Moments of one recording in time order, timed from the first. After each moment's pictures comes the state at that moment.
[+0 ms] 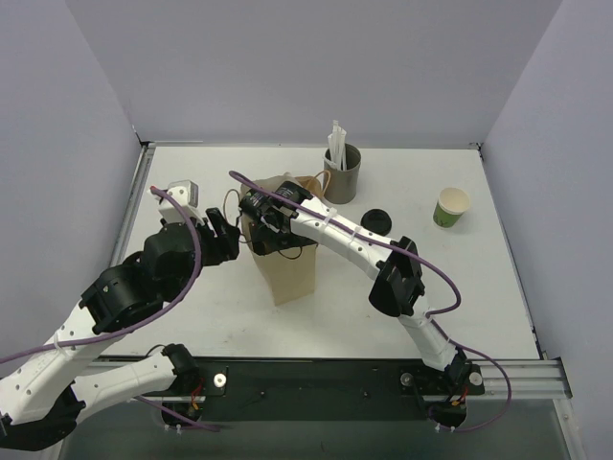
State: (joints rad) left arm -0.90 0.83 1.24 -0.84 -0.65 -0.65; right arm 0.99 2.24 2.24 -1.38 0.22 0.71
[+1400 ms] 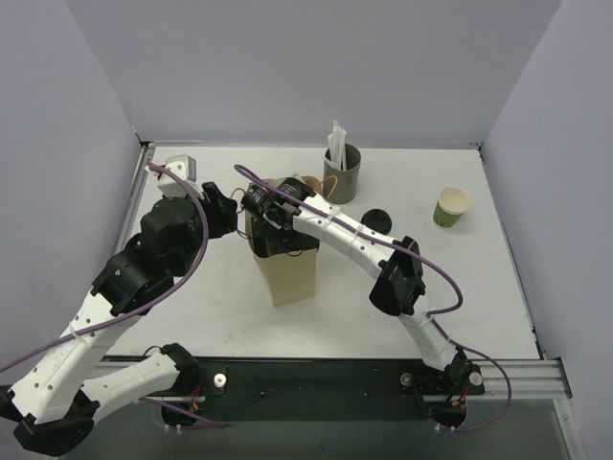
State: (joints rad) left arm -0.71 0.90 1.24 -0.62 -0.53 -0.52; right arm 0.97 2.23 2.27 -1.41 0.22 0.78
